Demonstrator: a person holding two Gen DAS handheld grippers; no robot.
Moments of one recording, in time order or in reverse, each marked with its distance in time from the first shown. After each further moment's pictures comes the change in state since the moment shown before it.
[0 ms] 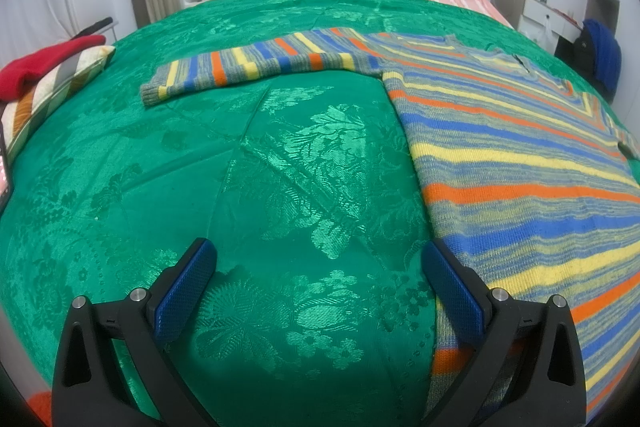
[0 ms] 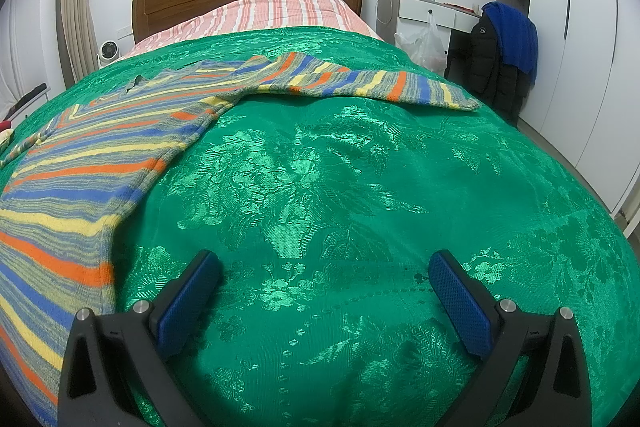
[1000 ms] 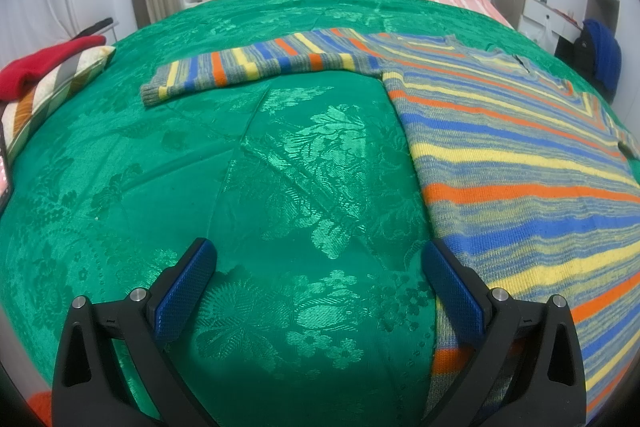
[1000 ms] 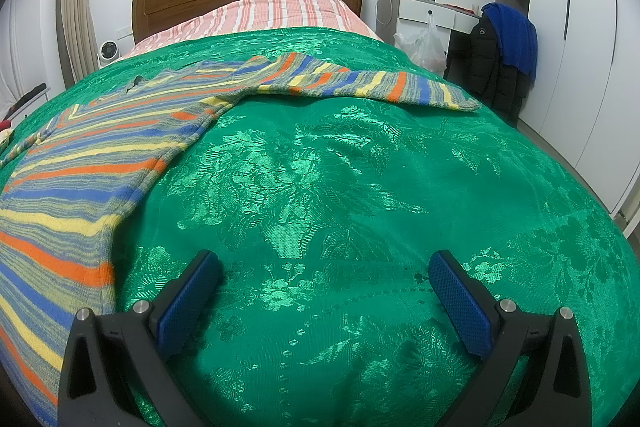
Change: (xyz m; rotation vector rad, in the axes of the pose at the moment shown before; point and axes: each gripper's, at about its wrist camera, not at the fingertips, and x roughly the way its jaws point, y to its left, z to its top) left arm 0.000 0.000 0.000 -0.001 0.000 0.002; right arm 0.000 0.000 0.000 -0.002 -0.001 -0.002
